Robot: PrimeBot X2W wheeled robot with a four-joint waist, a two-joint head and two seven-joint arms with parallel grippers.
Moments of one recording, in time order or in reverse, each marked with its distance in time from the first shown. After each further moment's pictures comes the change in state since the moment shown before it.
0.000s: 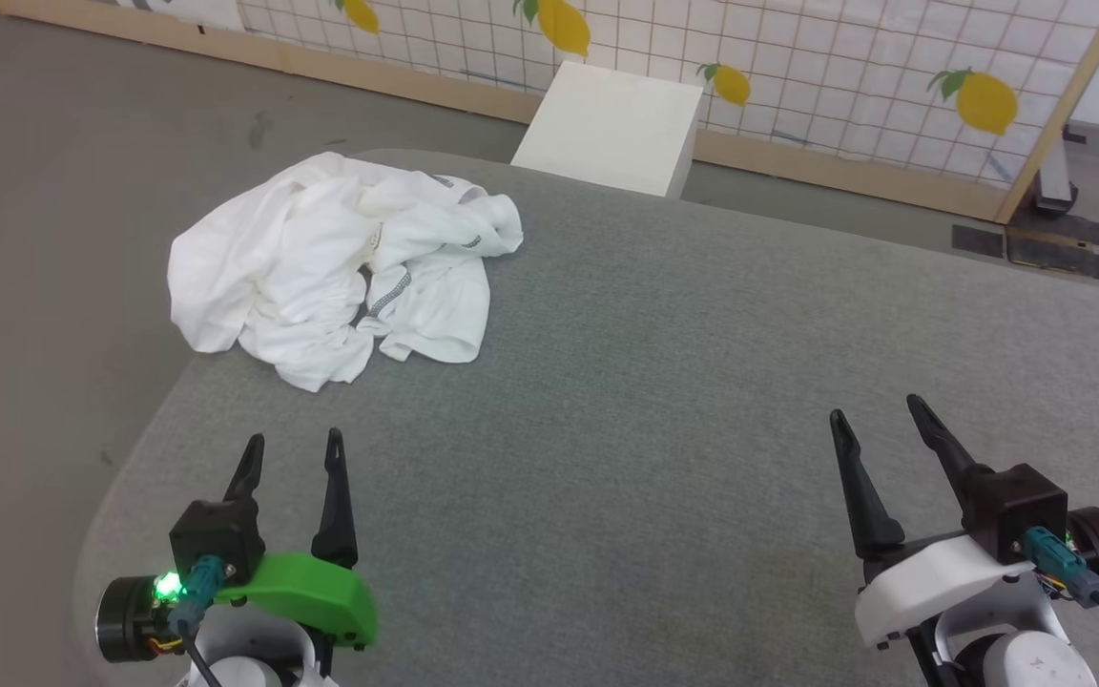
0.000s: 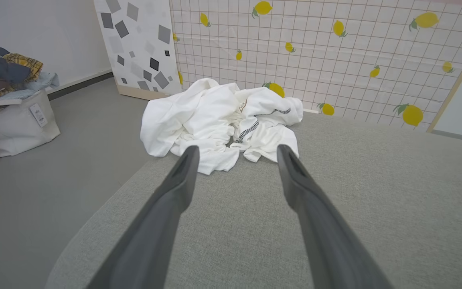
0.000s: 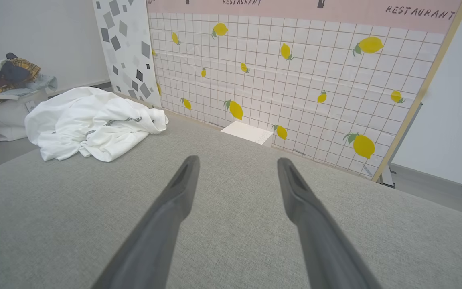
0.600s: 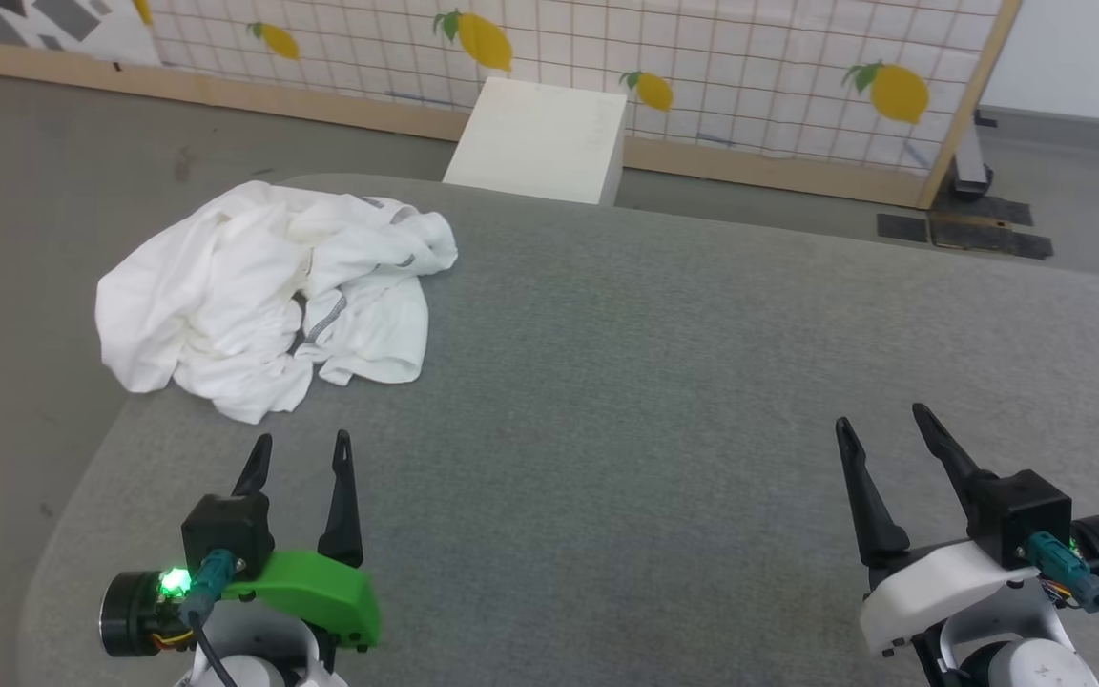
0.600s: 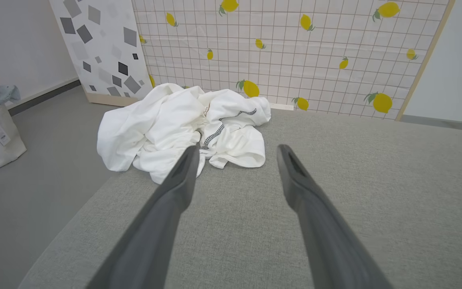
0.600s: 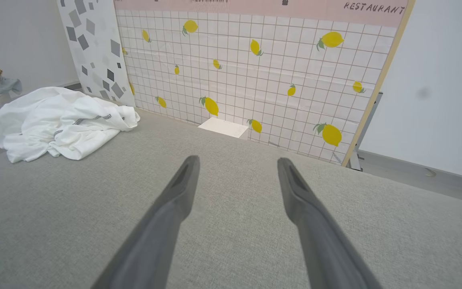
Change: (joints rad) left arm 0.000 -0.017 0.016 -0.007 0.048 -0.027 0.039; right arm 0.013 0.000 -0.010 -0.005 0.000 0.000 0.013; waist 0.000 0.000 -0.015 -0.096
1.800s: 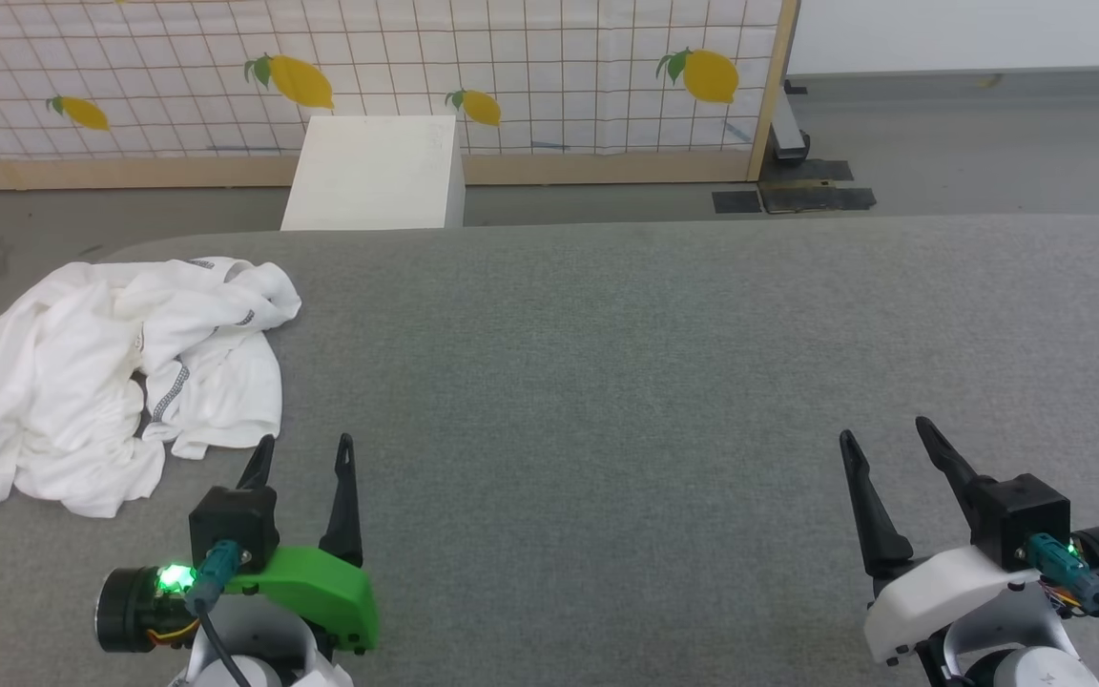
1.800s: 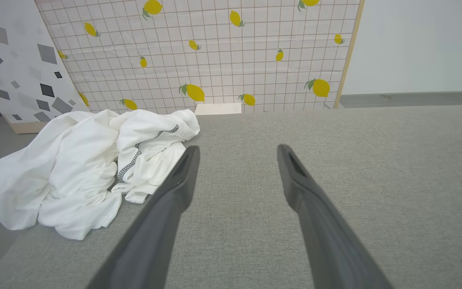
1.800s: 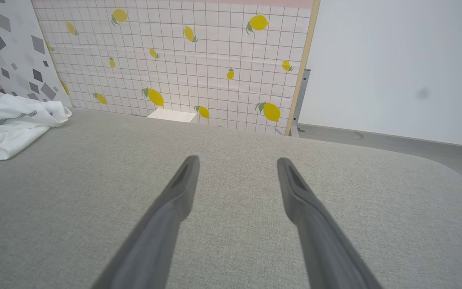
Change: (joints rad) left arm 0.010 -0.027 0.041 -0.040 0.071 -0.050 0.072; right arm 0.016 0.000 -0.008 -0.008 0.000 0.000 0.042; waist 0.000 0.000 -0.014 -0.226
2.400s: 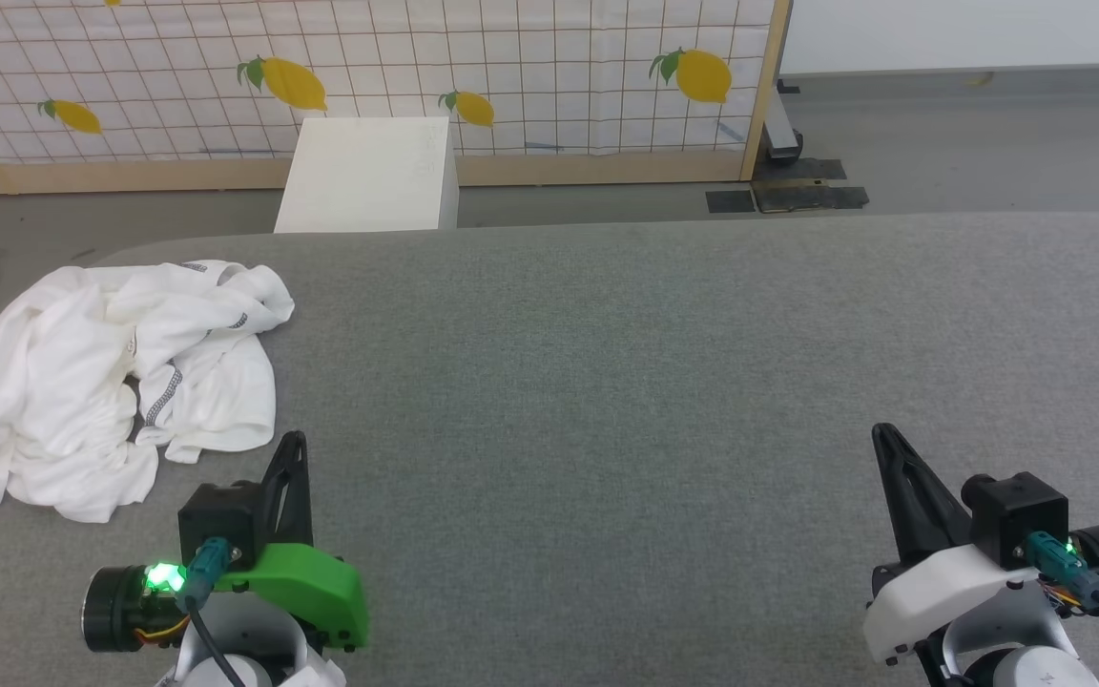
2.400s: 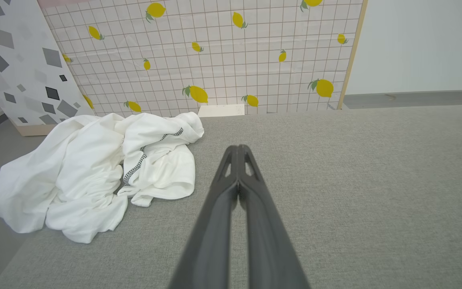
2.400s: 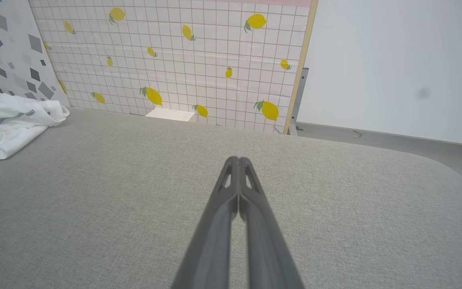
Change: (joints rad) left arm 0.002 0.000 0.019 -0.016 0.015 -0.002 0.013; right arm 0.000 0.001 0.002 -0.004 -0.001 0.000 0.010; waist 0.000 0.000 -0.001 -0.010
